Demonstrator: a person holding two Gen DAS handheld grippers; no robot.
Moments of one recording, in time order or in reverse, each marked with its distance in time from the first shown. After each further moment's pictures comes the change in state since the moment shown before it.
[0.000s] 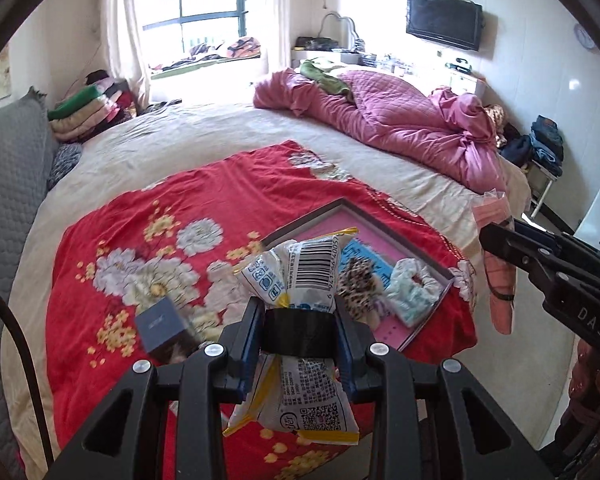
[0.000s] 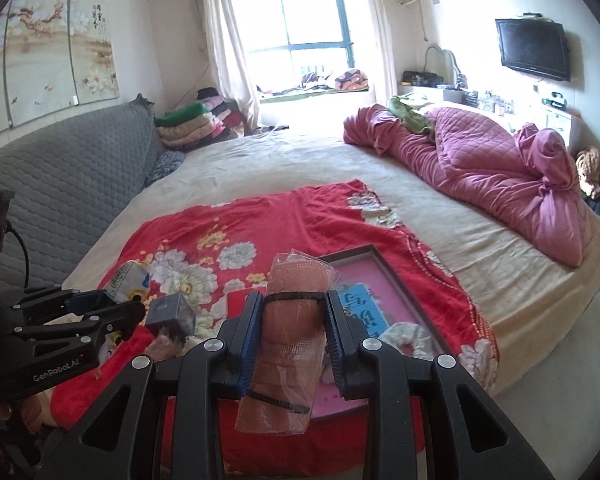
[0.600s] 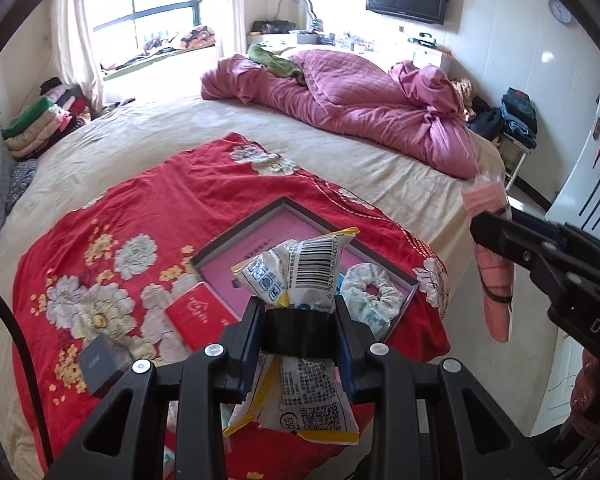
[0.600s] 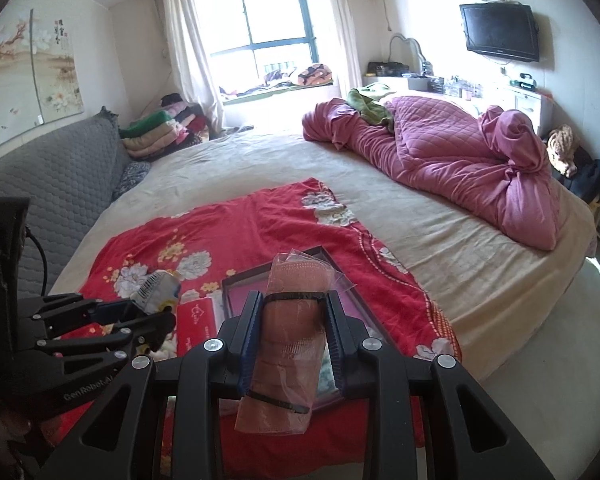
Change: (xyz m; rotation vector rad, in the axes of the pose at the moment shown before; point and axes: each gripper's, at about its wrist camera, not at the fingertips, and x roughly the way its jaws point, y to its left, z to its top) left arm 0.068 -0.071 0.040 0.091 0.073 -0.107; right arm 0.005 -0.062 0.017 0.067 0.024 -0.089
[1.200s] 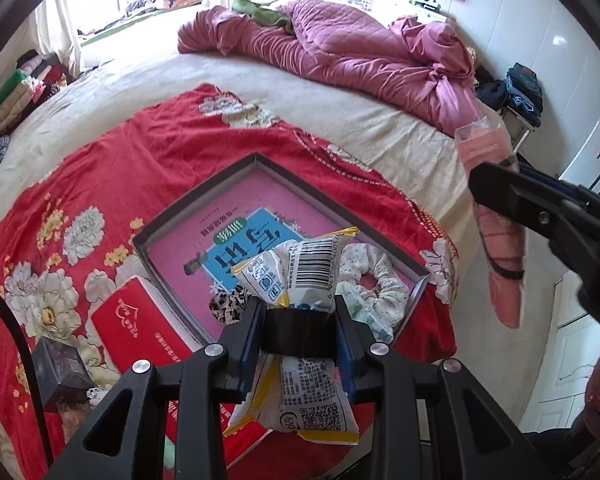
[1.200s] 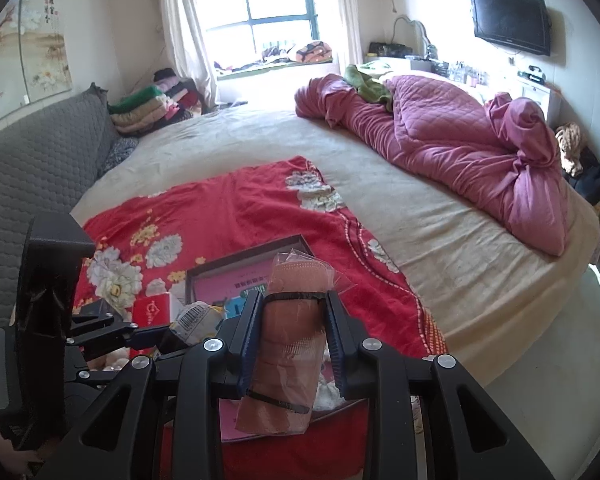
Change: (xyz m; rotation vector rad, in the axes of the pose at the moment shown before) left arm 0.106 -0.016 0.009 -0.020 0.164 -0.049; right arm 0.083 -0.043 0.012 -0.030 0.101 -0.018
